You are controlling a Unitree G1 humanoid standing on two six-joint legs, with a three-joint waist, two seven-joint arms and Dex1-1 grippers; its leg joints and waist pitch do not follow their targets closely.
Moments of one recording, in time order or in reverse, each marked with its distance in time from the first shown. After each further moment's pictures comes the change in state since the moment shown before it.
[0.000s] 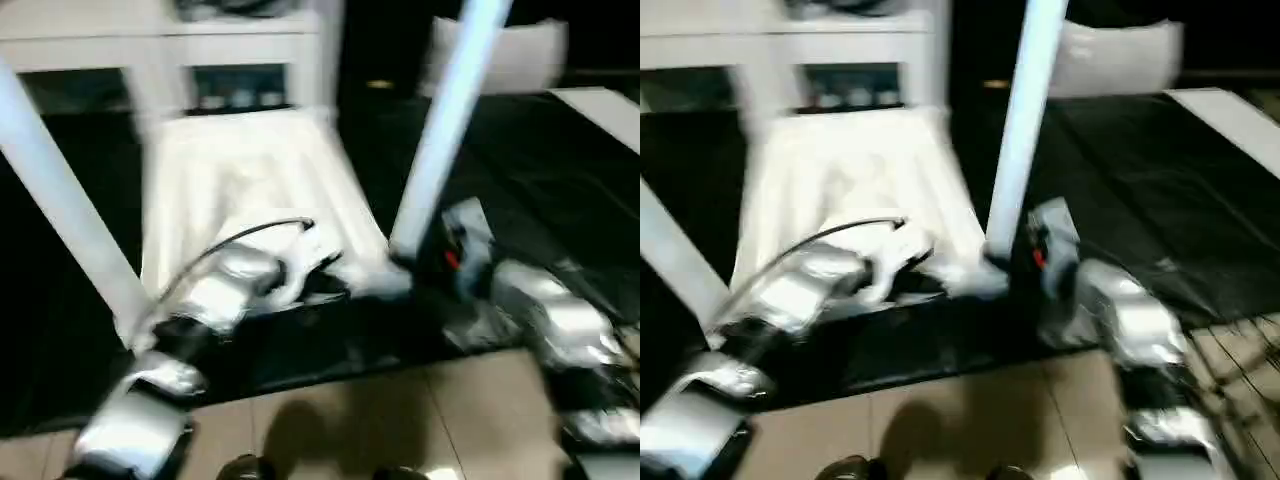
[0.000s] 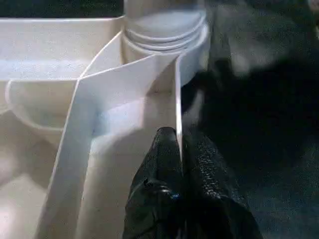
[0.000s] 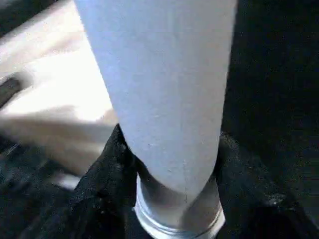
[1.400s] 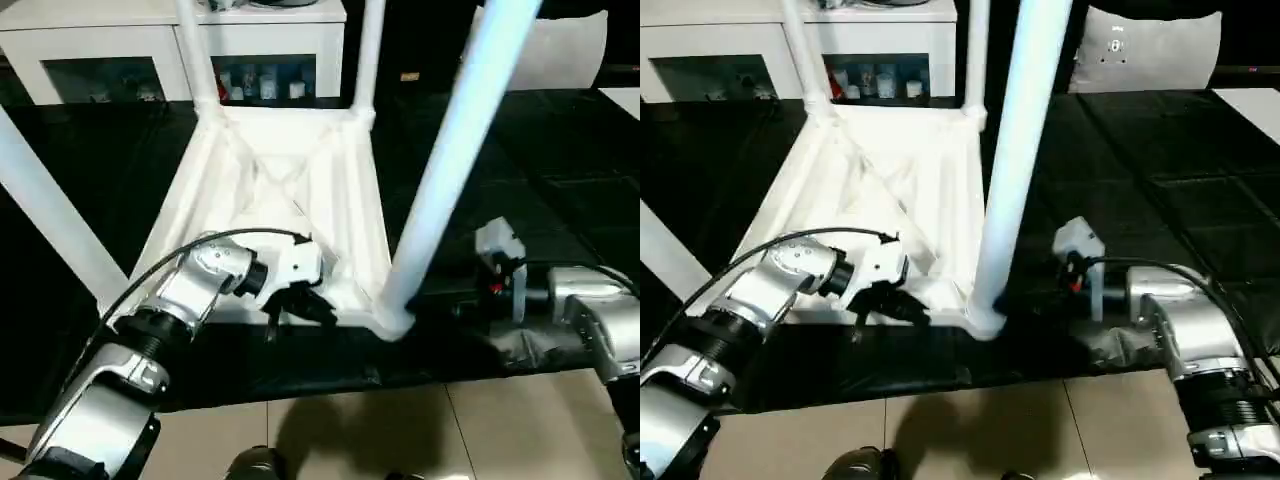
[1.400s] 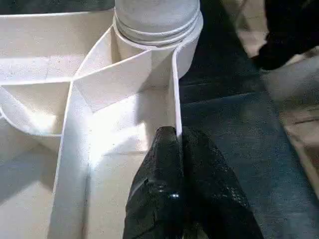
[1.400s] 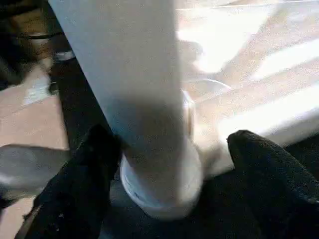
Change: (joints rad) left arm 0.019 0.241 -0.128 -0.045 -0.042 -0.317 -0.529; right arm 0.128 -0.340 0.151 -0.113 0.111 -0.194 0.734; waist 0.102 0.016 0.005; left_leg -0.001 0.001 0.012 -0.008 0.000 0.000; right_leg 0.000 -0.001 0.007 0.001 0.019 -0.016
